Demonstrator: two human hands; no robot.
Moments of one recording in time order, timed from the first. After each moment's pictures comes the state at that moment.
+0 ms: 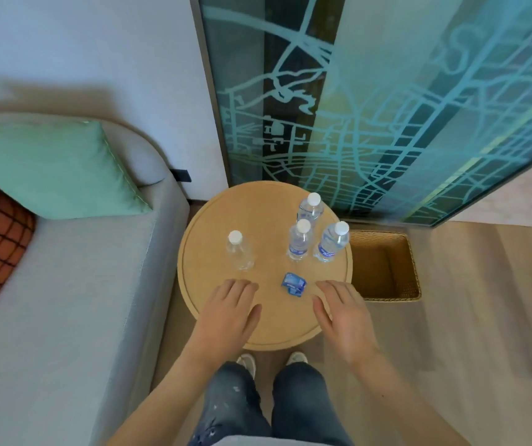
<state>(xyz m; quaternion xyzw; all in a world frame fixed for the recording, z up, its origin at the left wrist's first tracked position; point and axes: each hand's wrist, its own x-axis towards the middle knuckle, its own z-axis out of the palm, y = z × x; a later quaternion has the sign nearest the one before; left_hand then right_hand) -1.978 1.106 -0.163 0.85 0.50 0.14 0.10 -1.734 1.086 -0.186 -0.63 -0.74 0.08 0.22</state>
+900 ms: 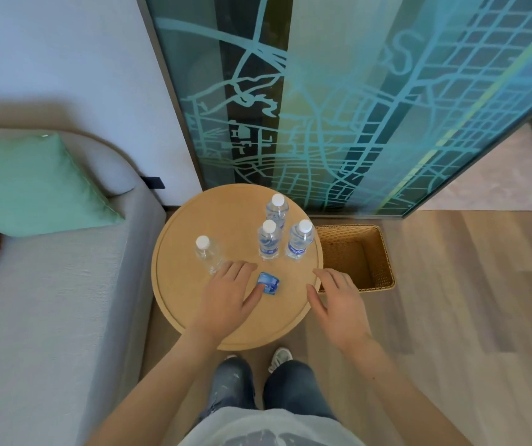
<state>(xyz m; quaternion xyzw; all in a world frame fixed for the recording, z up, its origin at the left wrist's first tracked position) -1.917 1.136 -0.148 0.83 0.50 0.18 0.17 -1.684 1.083 -0.165 -0.69 -0.68 0.11 0.21</state>
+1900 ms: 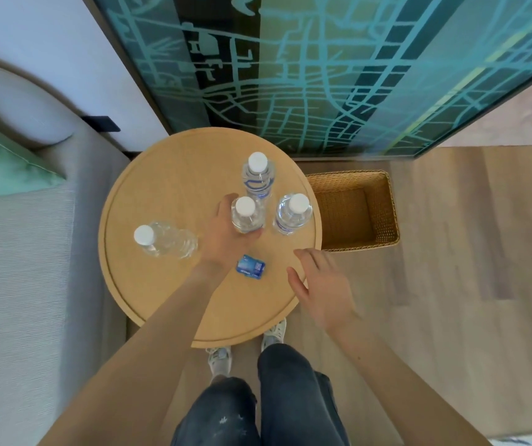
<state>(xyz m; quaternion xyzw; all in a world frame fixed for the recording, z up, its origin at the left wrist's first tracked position) -1.845 1.270 -0.319 0.59 0.65 0.25 0.40 -1.664 1.149 -0.281 -0.69 -0.70 0.15 0.12</state>
